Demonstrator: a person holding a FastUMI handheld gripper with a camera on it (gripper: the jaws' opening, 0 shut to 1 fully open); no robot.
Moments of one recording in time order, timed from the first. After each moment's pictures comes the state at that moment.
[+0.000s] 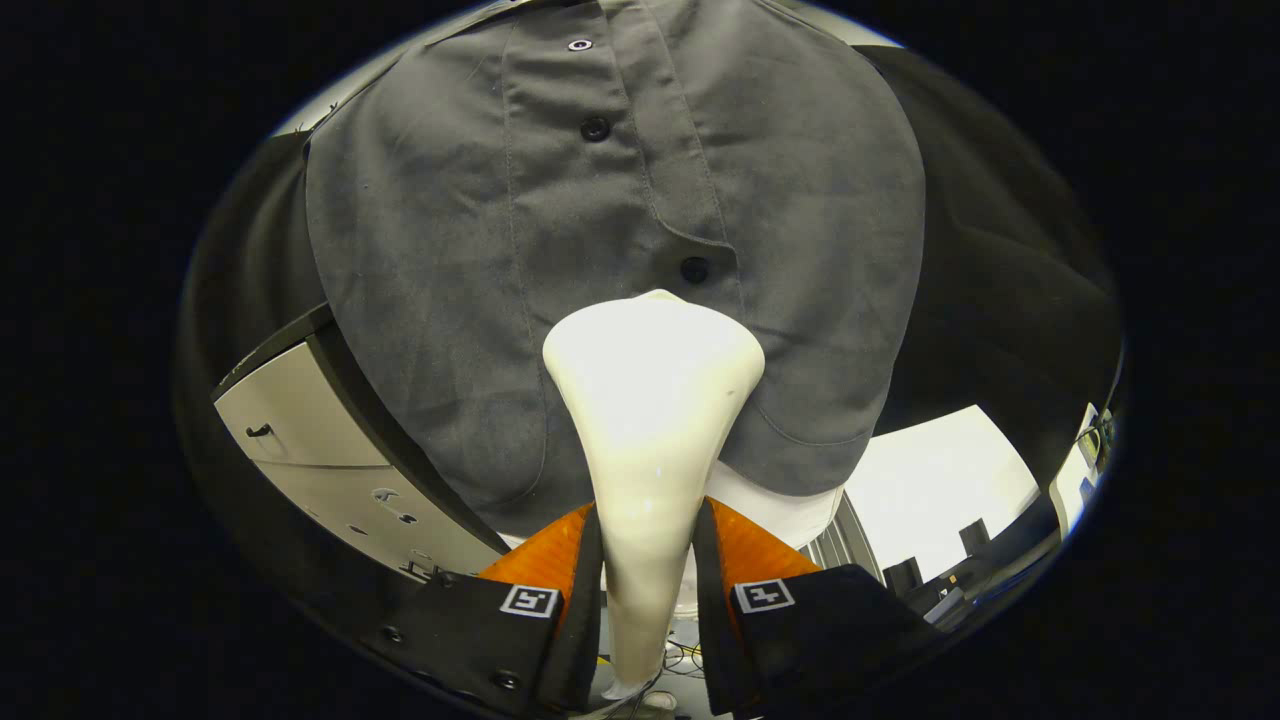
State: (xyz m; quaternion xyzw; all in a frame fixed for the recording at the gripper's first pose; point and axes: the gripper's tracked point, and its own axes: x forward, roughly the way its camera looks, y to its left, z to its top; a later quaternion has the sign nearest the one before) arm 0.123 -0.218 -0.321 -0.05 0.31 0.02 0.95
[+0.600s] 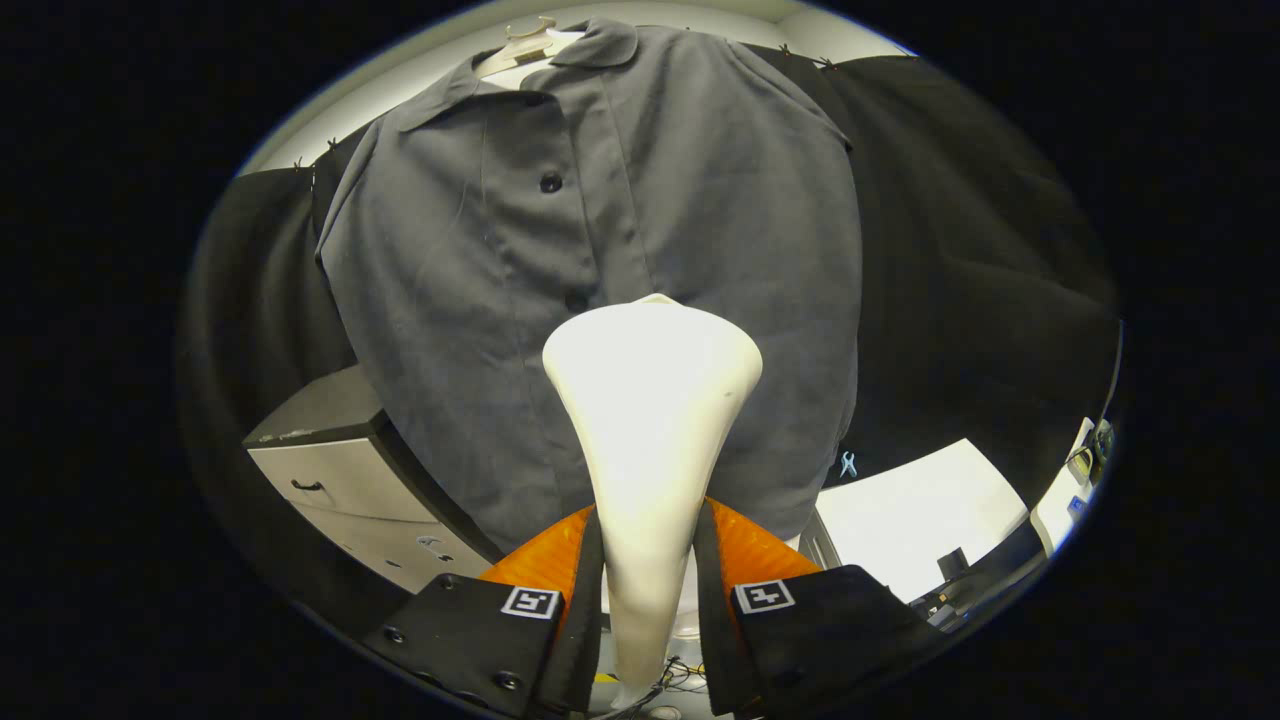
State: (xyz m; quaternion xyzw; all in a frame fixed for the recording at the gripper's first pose) arm 0.122 -0.231 -0.192 -0.03 0.24 0.03 0.97
